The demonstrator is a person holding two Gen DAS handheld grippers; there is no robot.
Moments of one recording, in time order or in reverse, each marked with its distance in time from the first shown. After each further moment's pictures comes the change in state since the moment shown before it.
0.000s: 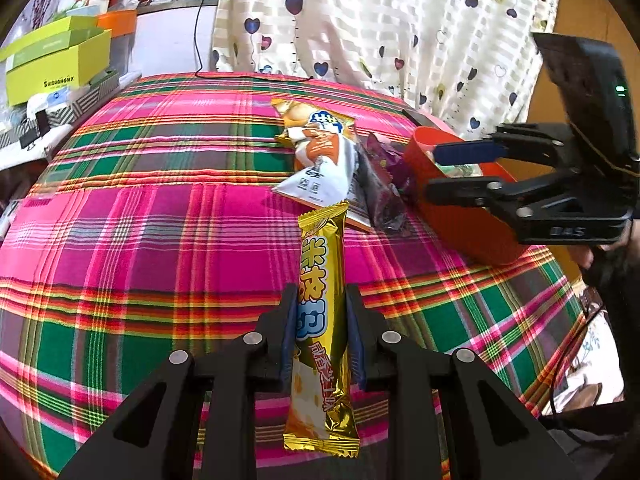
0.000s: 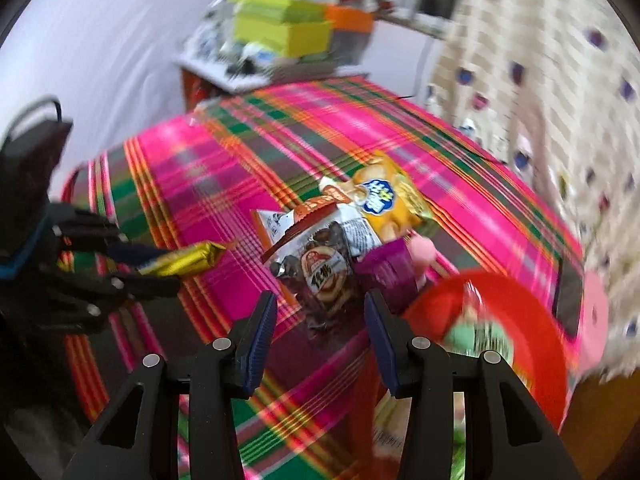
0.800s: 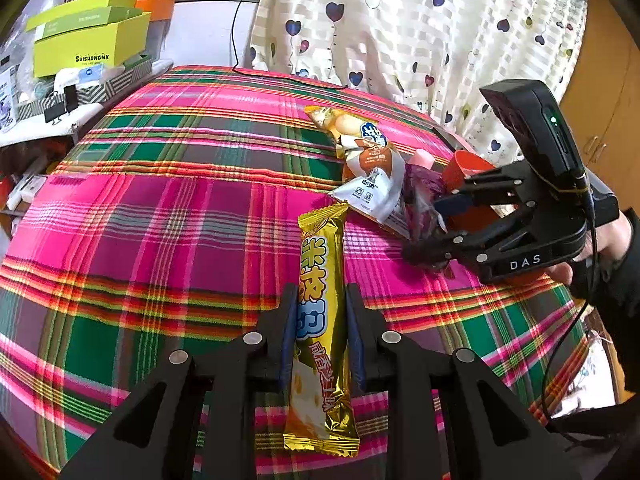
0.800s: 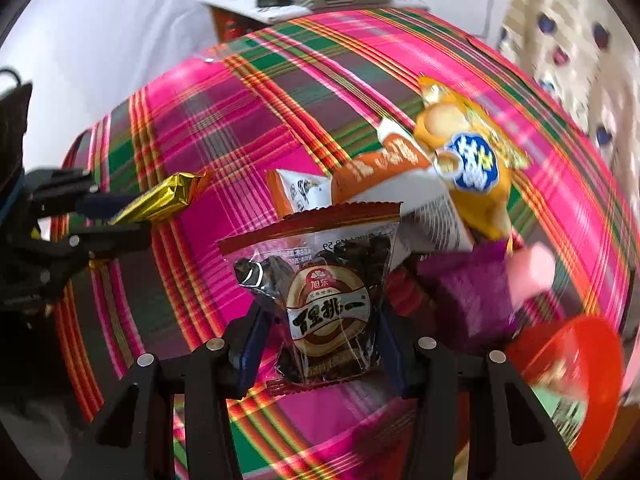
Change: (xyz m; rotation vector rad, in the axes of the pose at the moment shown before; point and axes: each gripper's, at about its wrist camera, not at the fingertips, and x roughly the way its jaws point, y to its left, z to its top) left arm -0.008 0.039 -0.001 -0.092 -0.020 0.024; right arm 0.076 0.001 0.024 0.016 0.234 0.205
